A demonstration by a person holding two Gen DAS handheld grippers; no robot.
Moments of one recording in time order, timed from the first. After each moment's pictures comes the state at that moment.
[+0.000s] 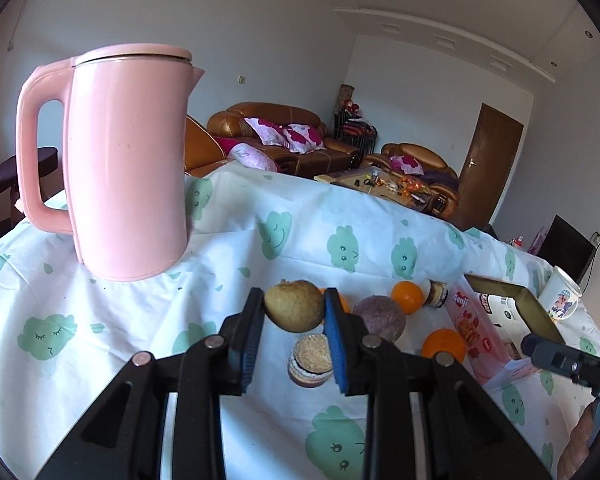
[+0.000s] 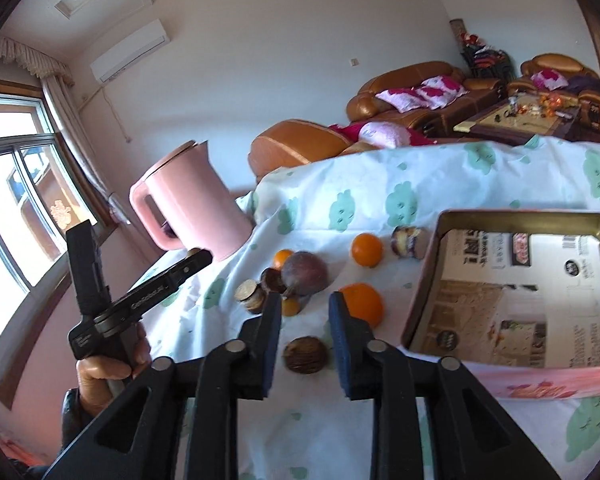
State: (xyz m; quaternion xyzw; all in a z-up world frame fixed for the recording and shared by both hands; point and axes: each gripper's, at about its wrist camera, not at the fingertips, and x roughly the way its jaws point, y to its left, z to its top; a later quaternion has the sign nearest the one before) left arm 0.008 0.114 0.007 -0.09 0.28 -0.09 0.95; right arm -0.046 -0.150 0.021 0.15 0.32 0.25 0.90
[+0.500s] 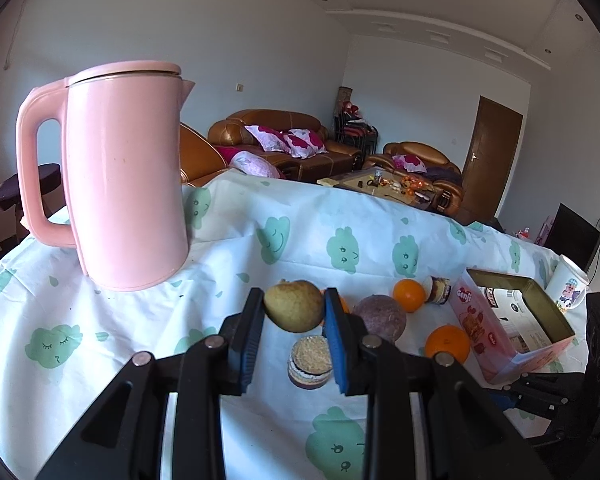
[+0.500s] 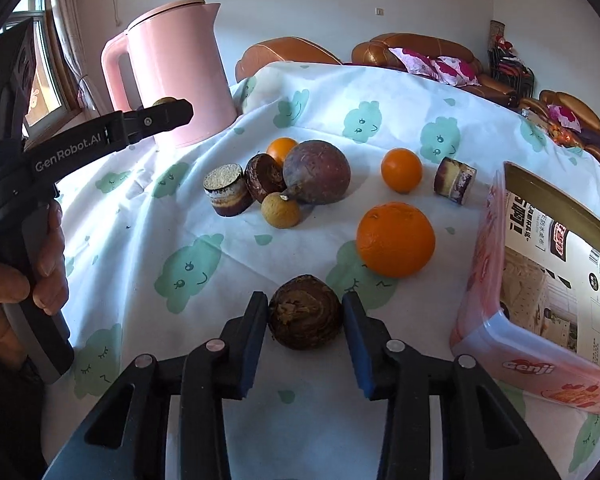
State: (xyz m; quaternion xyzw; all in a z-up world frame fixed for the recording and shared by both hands) left arm 0.000 0.101 0.008 -0.06 0.26 -0.09 0.96; right arm -0.030 -0.078 -0.035 -0.04 0.41 0.20 0.89
